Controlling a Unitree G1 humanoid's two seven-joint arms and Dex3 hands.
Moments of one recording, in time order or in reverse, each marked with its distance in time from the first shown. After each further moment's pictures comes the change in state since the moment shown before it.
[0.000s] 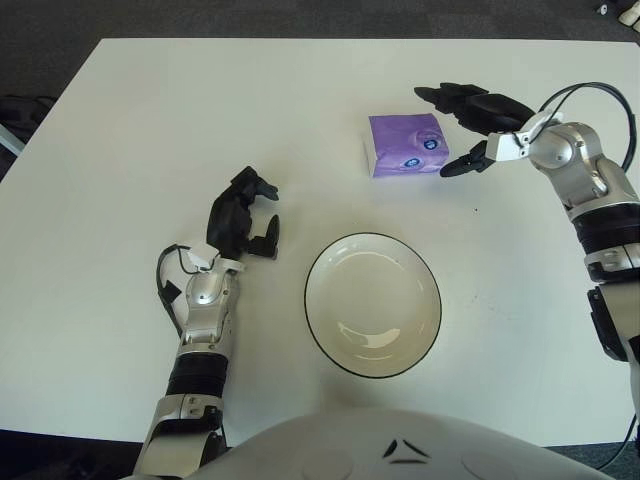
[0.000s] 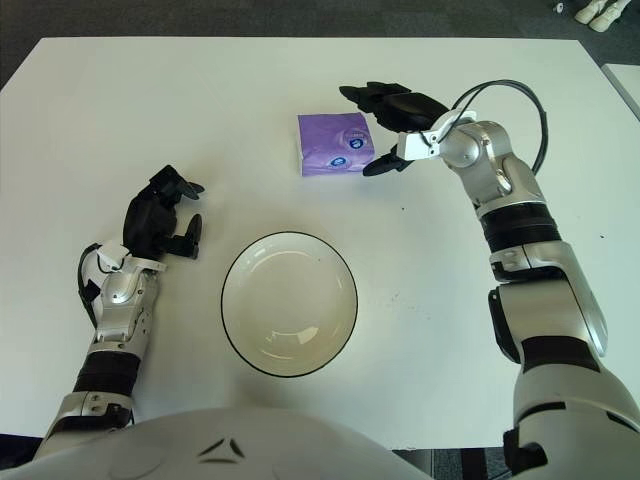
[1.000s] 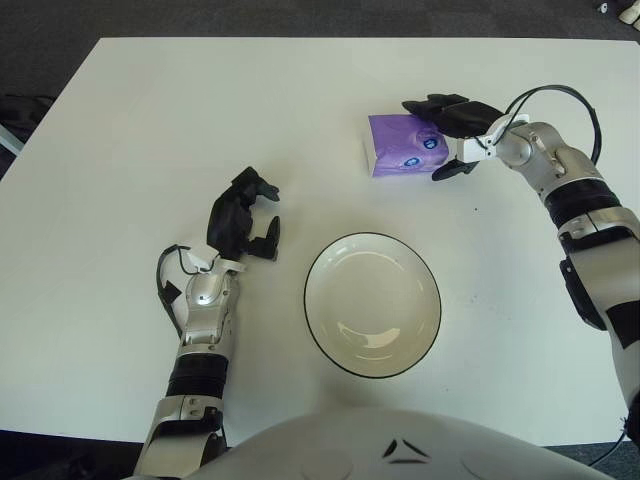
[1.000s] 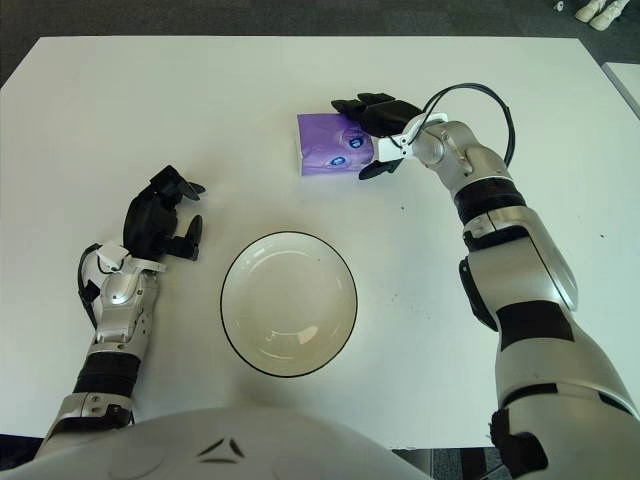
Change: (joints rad) left arm 0.003 -0.005 0.003 -0.004 -0.004 -0.010 -0.020; right arm -0.175 0.082 0.150 0.334 -0.149 -0.064 -0.162
